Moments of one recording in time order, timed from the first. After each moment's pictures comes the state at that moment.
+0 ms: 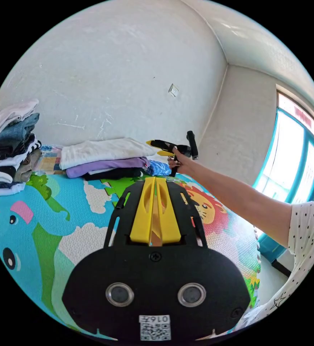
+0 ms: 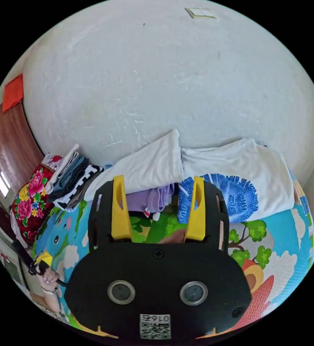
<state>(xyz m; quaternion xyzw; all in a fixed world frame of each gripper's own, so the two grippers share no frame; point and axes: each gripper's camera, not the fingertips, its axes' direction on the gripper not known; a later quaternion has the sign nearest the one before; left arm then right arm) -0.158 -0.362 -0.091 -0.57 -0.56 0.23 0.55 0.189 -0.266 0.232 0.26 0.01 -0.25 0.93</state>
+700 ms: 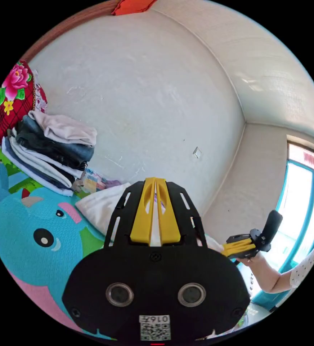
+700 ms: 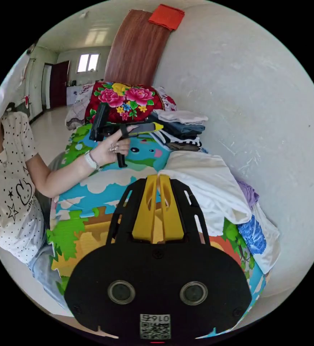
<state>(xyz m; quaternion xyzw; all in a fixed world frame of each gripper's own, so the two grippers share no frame) -0.063 -0.387 0.062 -0.37 -0.58 0.30 0.66 0.120 0.119 0.246 0.10 0.05 -0.68 0.72</state>
